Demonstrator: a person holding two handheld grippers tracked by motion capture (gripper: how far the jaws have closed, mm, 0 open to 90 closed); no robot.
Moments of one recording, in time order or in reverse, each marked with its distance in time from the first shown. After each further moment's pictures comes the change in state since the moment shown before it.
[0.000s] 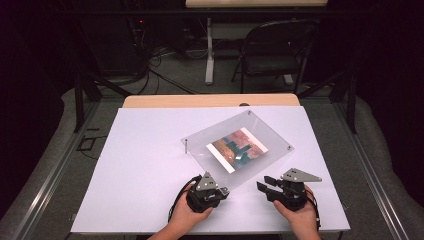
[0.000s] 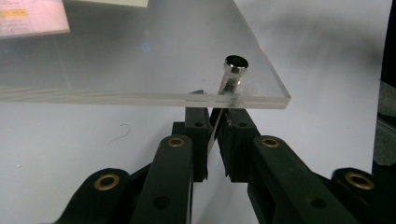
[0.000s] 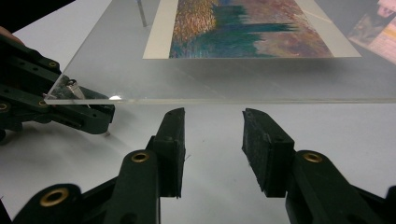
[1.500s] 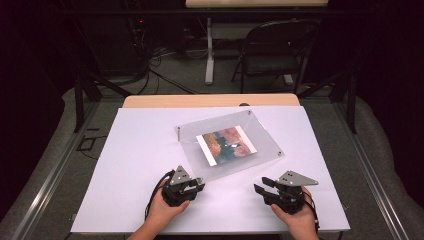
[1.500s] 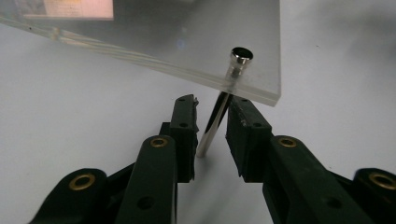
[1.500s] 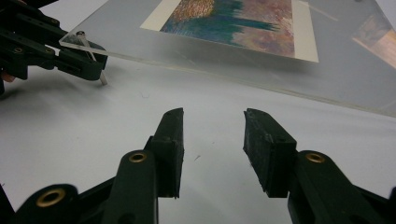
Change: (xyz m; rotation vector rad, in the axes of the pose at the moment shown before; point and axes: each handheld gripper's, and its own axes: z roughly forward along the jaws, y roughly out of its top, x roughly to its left) left arm 0.045 -0.024 -0.042 -0.021 0.163 -0.047; right arm 0.013 0.001 -0.001 -0.006 -0.005 -0.084
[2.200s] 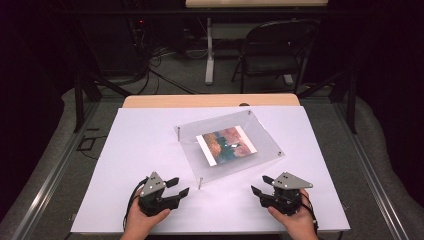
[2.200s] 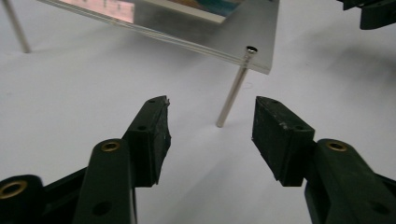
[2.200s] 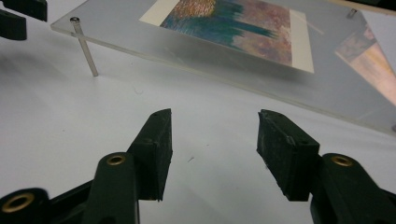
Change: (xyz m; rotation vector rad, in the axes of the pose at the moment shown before) left arm 0.008 -0.024 -0.052 -0.127 0.020 -0.057; right arm 0.009 0.001 0.003 0.005 -0.035 -0.083
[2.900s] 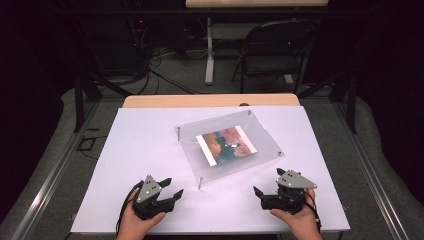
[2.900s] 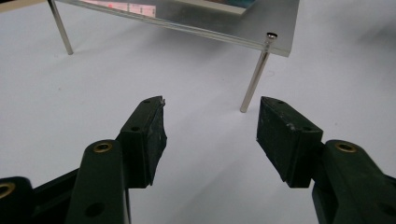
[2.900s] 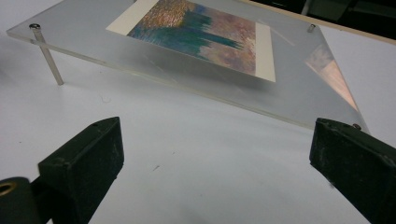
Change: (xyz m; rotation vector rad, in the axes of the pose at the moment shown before) left arm 0.001 -0.007 -0.020 -0.008 0.112 0.062; right arm -0.009 0.000 -0.003 -0.040 -0.110 -0.033
